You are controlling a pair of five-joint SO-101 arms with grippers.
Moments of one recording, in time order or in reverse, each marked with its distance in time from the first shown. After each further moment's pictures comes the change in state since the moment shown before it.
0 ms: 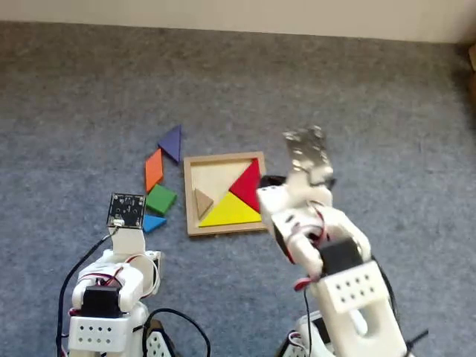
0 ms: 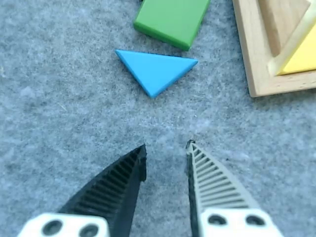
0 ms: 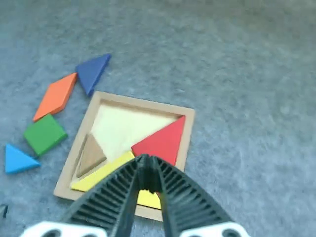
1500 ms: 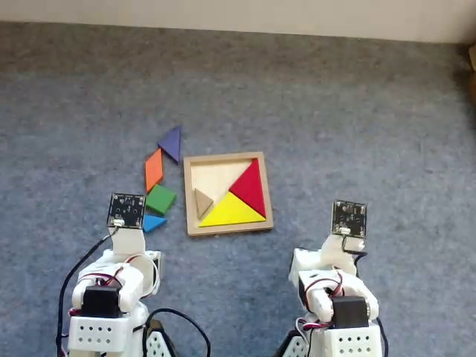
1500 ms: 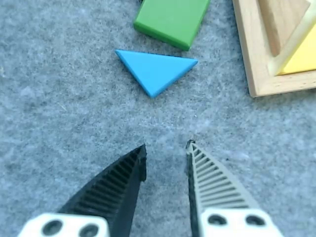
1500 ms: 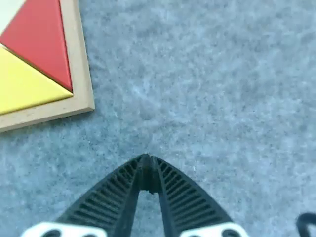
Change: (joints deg) left arm 0.0 0.0 0.0 0.0 0.0; right arm 14.2 -43.9 37.0 25.1 -7.1
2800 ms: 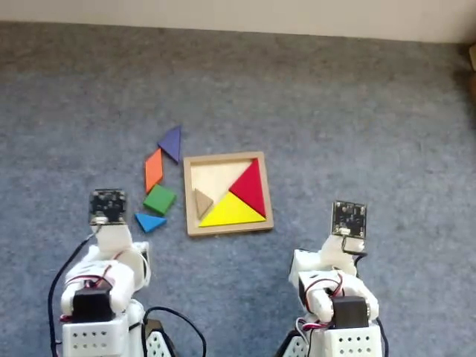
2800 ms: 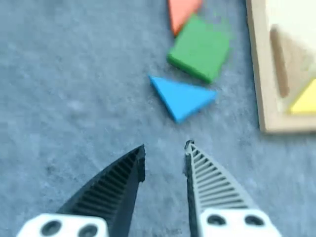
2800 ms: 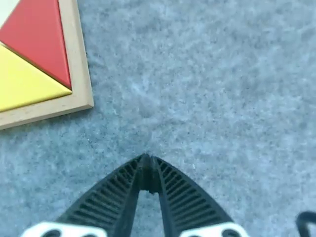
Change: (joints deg) left arm -7.6 0.0 -7.7 -0.6 -0.7; right arm 0.0 -0.2 0.0 0.4 0.0
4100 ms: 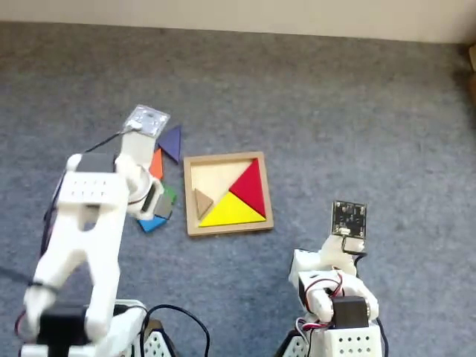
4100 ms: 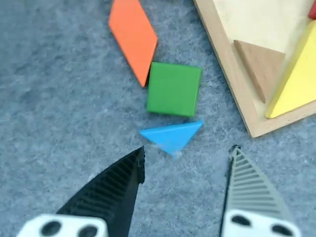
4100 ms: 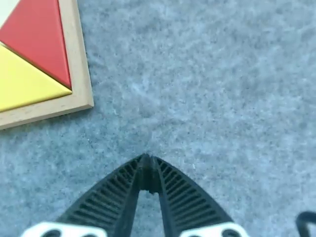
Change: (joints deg) left arm 6.0 85.4 -54.3 -3.1 -18.8; right arm 0.0 0.0 0.0 0.0 0.0
